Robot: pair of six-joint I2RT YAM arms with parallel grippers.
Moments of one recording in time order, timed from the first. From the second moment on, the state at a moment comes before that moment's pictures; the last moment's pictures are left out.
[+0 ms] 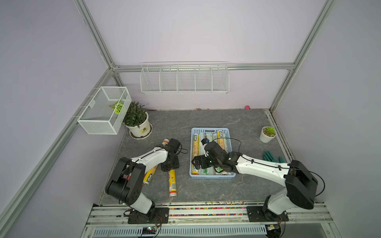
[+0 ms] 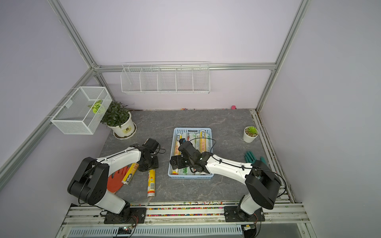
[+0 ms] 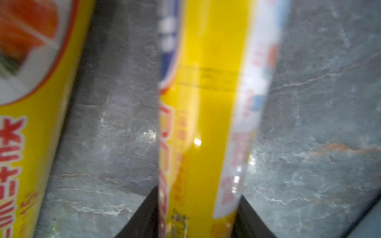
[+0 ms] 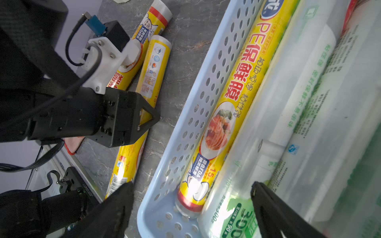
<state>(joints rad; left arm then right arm) -0.47 1.58 0.86 -0.73 -0.06 -0.62 0.94 1.56 1.00 -0.25 -0.05 0.62</state>
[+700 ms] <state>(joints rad) -0.54 1.47 1.07 -0.86 -0.08 -0.54 0.90 1.48 0.99 -0.26 0.03 0.63</state>
